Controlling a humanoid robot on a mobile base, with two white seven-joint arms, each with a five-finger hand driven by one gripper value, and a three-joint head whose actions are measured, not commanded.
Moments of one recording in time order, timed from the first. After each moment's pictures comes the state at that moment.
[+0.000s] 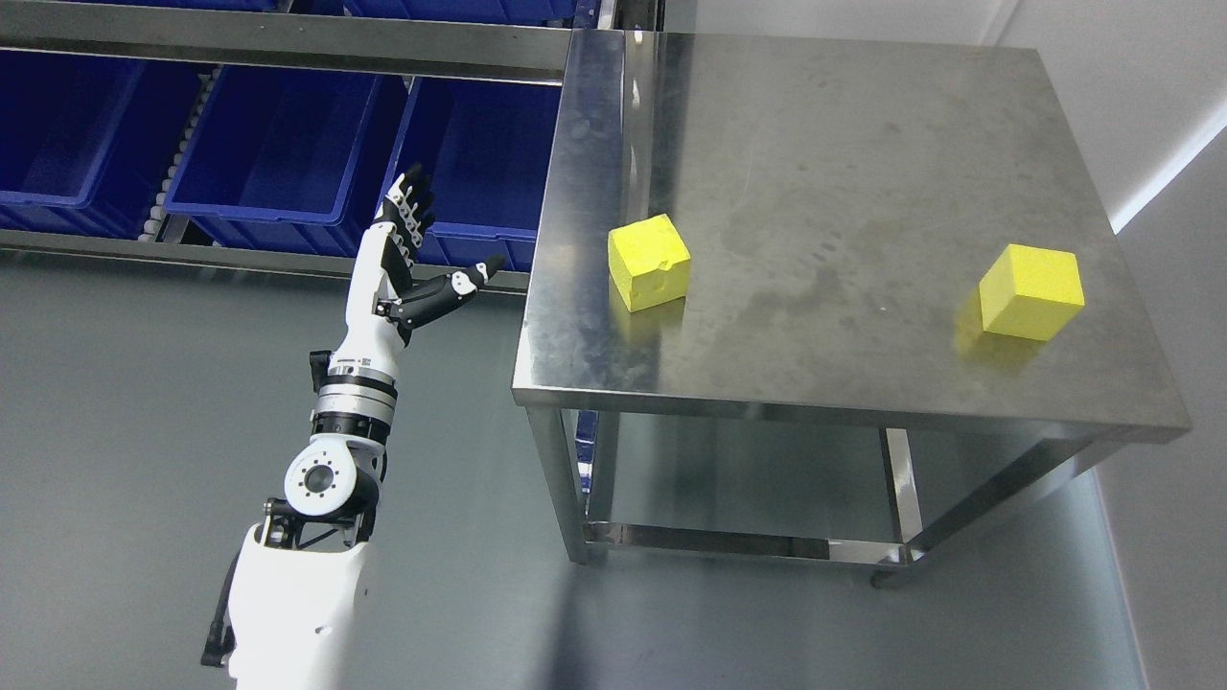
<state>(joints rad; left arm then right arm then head) -0.21 0.00 0.00 -1.62 0.05 0.00 0.00 0.00 0.00 -0.09 0.00 0.00 -0.10 0.02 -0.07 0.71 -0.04</state>
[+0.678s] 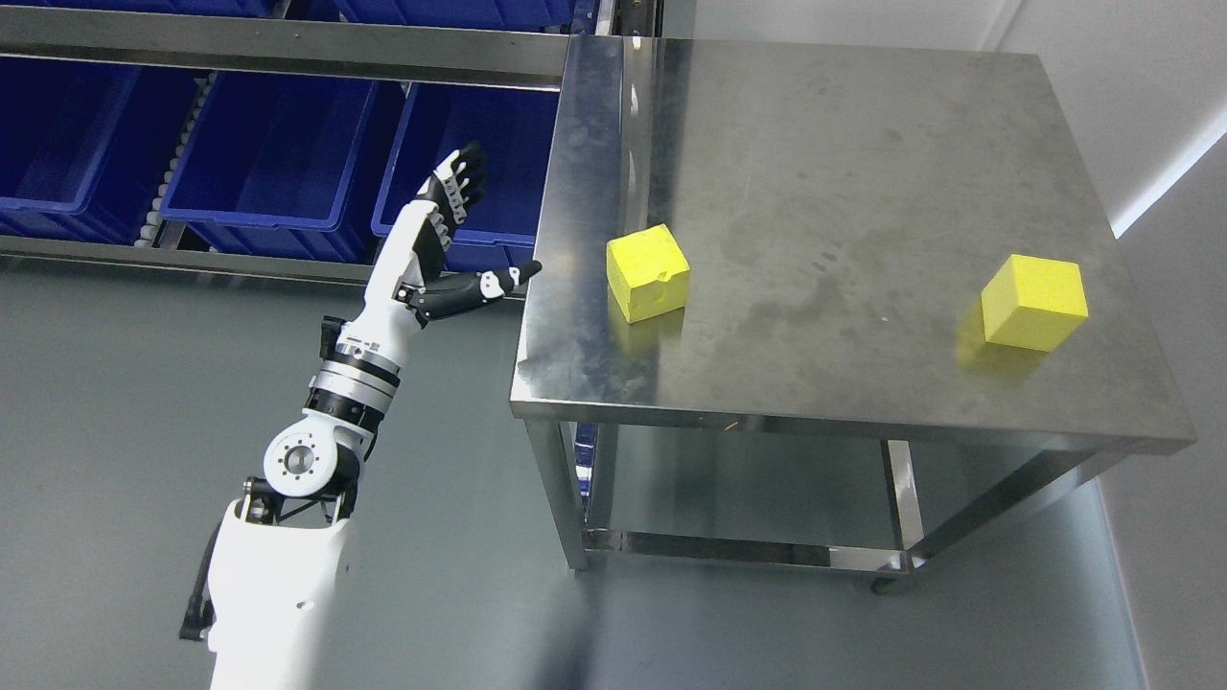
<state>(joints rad) -0.27 0.06 0.00 -1.59 0.05 -0.09 -0.36 0.00 0.00 -0.09 0.00 0.00 -0.10 0.02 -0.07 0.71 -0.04</state>
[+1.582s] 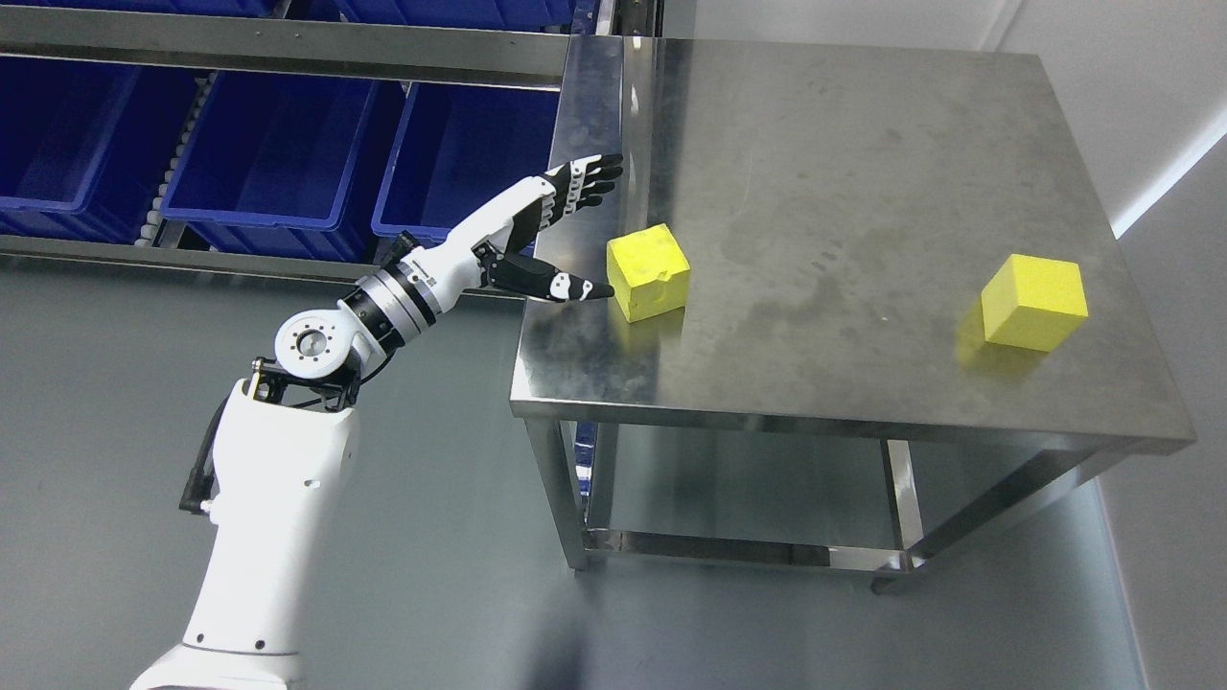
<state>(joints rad) -0.54 0.11 -0.09 -1.35 0.00 -0.07 -0.74 0.00 0.00 -0.09 0.00 0.05 -0.10 0.02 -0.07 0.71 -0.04</state>
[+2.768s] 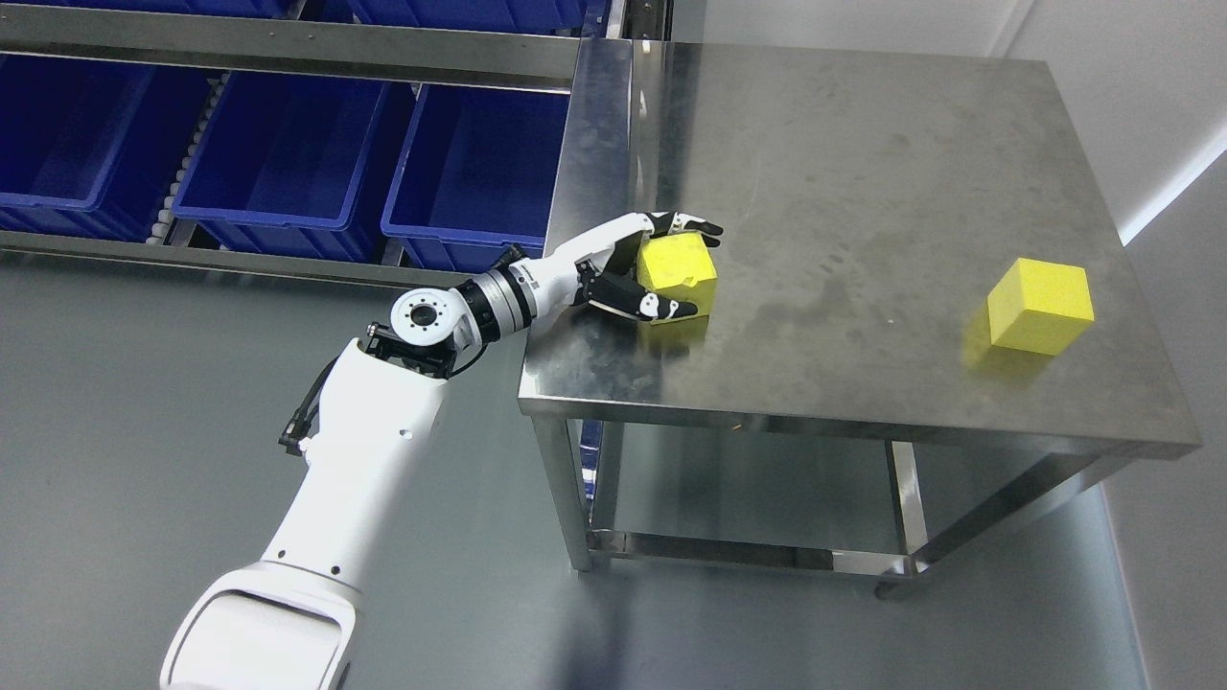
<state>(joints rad) -0.71 0.02 -0.24 -0.97 0.00 -0.09 -0.77 0.00 0.00 -0.09 0.00 0.00 -0.10 0.02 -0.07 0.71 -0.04</state>
